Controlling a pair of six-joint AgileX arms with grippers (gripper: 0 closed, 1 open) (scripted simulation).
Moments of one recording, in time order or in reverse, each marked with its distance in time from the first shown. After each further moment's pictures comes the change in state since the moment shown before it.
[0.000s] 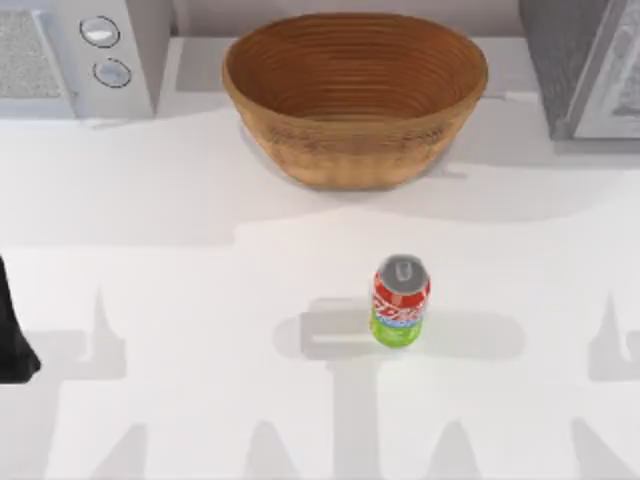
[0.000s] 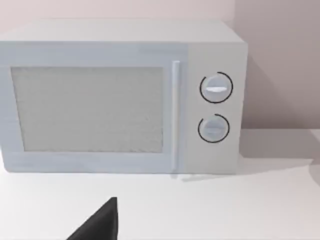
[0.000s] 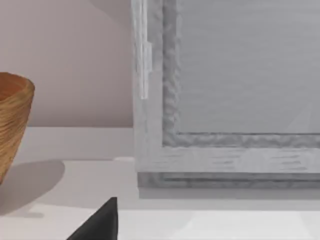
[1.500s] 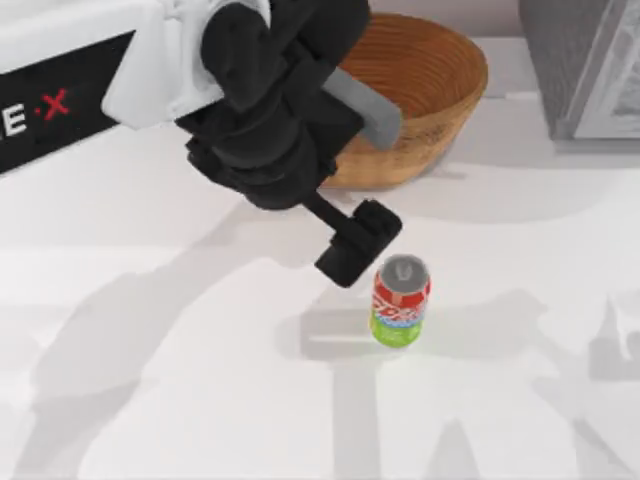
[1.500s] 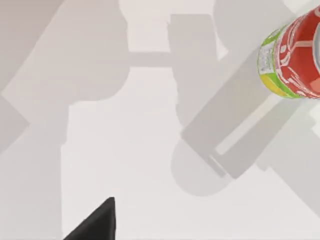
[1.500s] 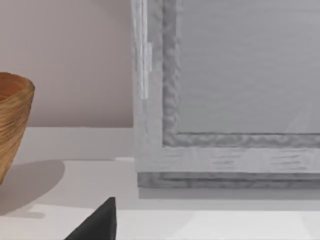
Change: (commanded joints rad) left arm -0.709 1.773 1.522 -0.998 0.013 0.098; right arm 0.000 0.000 0.000 0.000 0.000 0.000
